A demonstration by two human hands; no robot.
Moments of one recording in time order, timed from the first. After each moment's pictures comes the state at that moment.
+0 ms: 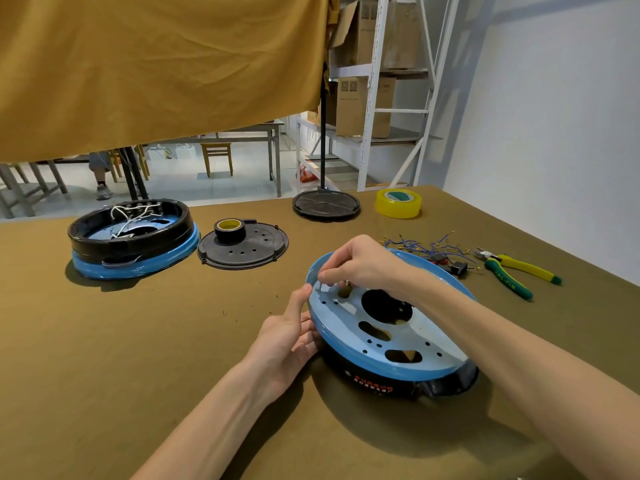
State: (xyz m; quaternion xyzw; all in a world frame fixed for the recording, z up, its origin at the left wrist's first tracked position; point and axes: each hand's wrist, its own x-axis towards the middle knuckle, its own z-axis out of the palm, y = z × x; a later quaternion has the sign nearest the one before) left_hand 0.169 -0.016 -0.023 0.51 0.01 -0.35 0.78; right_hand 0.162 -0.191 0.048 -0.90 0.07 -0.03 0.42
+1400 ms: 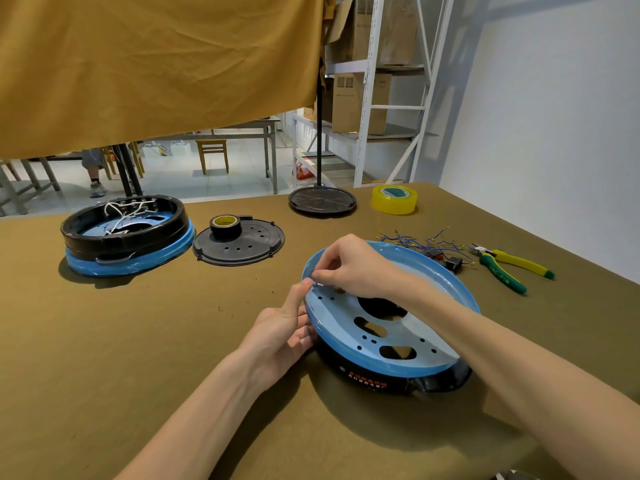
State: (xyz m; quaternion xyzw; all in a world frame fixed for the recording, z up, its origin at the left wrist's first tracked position) left_hand 0.173 -0.015 -0.021 0.52 0.00 -0.37 0.77; right_hand 0.164 -0.188 0.035 -0.94 0.00 -0.08 0.32
